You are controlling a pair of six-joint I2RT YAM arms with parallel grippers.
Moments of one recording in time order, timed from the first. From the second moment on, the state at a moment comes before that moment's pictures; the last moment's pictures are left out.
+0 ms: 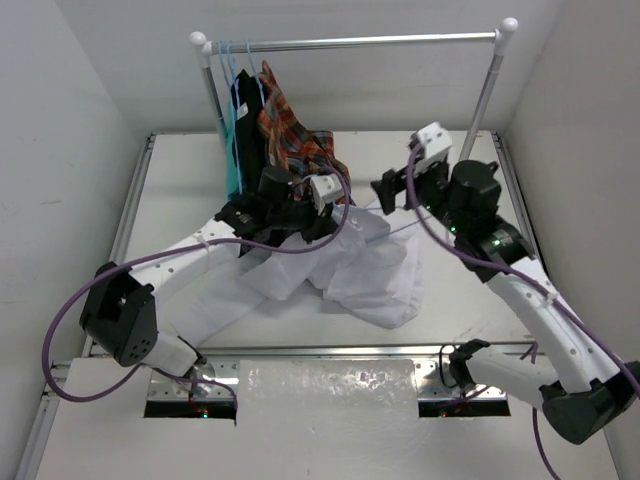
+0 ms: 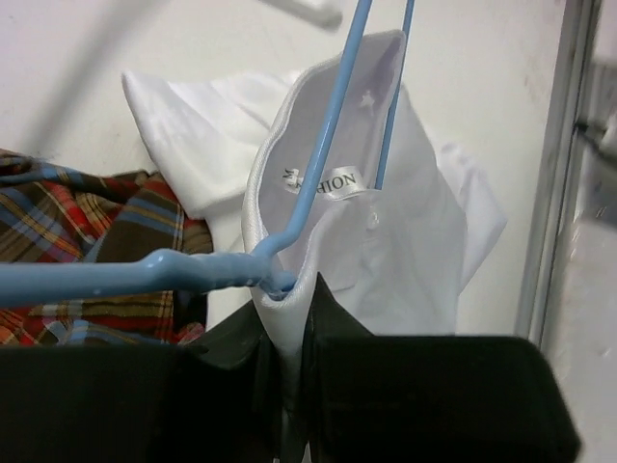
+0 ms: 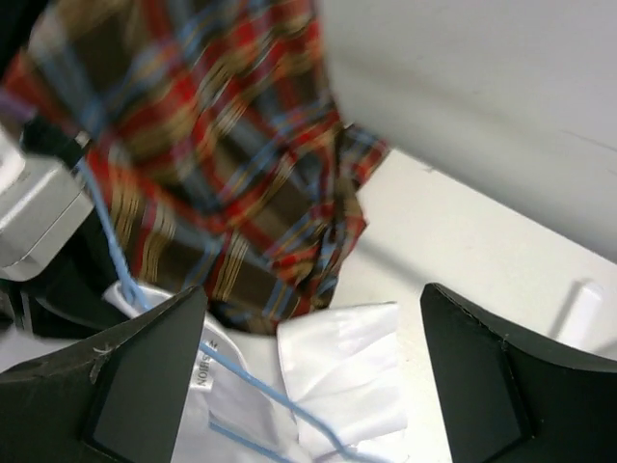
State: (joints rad) left arm -0.60 1.46 1.07 -0.13 0.57 0.24; right arm 0.49 1.04 1.03 -0.16 -0.06 -0.15
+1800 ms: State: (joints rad) left arm -0.51 1.43 1.24 0.06 0.76 -0.10; right arm 0.40 1.04 0.78 -0.31 -0.27 -0.17
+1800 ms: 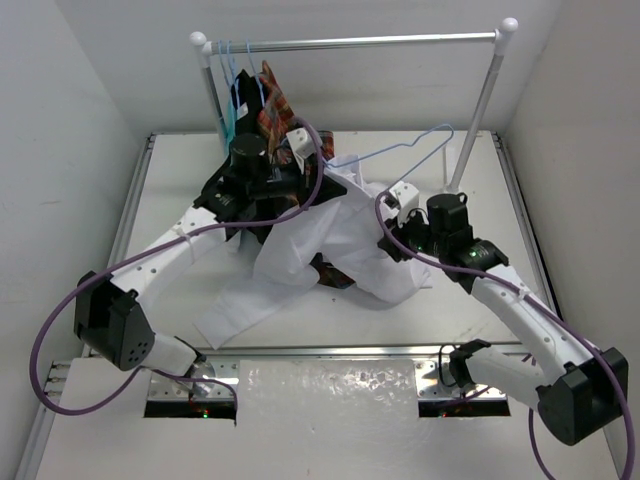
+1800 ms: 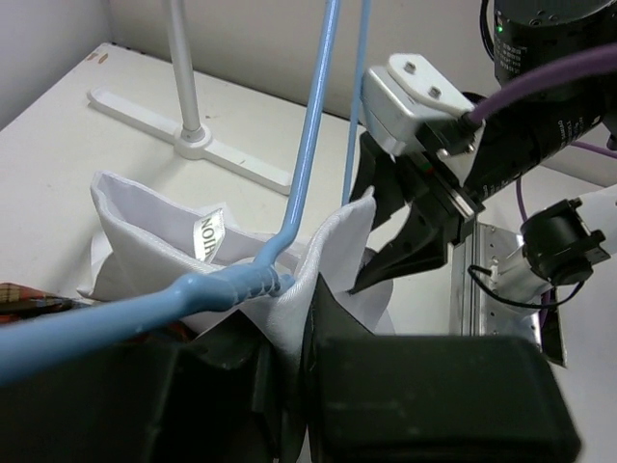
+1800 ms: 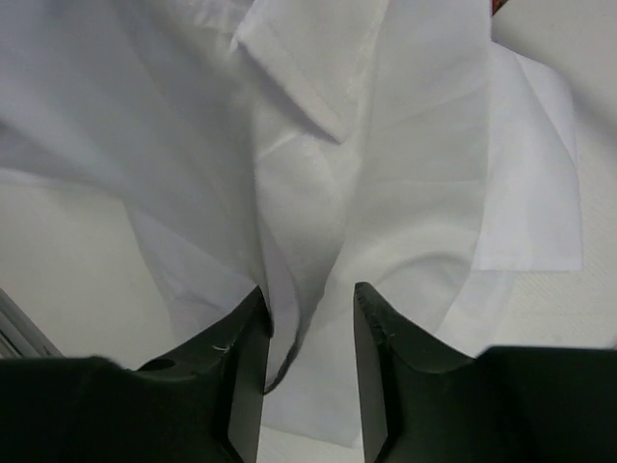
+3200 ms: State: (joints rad) left arm -0.48 1.34 1.12 0.07 0.82 -0.07; right arm 0.39 1.30 0.61 0.36 -0.21 0.17
